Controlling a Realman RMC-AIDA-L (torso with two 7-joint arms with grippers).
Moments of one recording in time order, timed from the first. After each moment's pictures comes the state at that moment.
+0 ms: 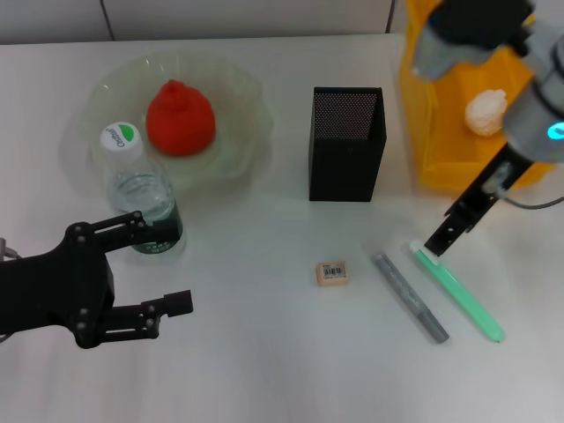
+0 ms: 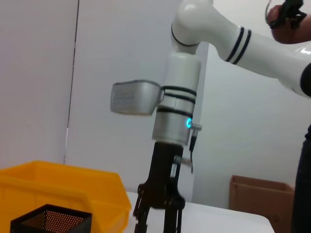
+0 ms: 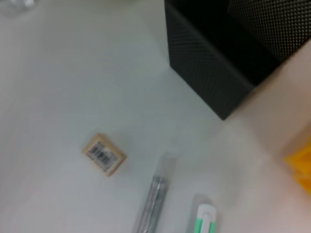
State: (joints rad) left arm -0.32 -1.99 0.82 0.55 1.76 1.91 -1.02; right arm 0.81 2.09 -1.38 -1.18 -2.74 -1.71 2.64
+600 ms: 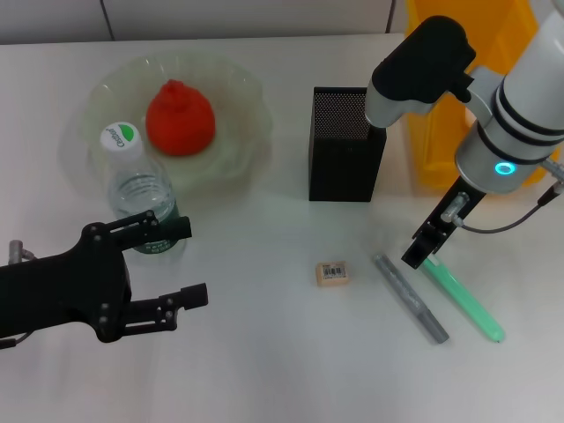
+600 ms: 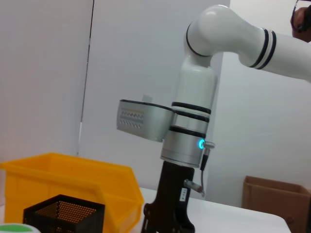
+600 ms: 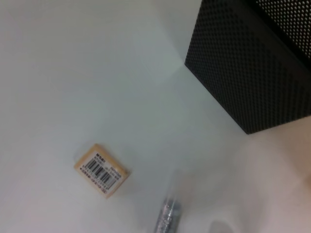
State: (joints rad) left arm -0.32 -2.01 0.82 0.53 1.76 1.85 -1.01; right arm 0.80 2.09 -1.58 -1.10 -2.70 -1.54 2.73
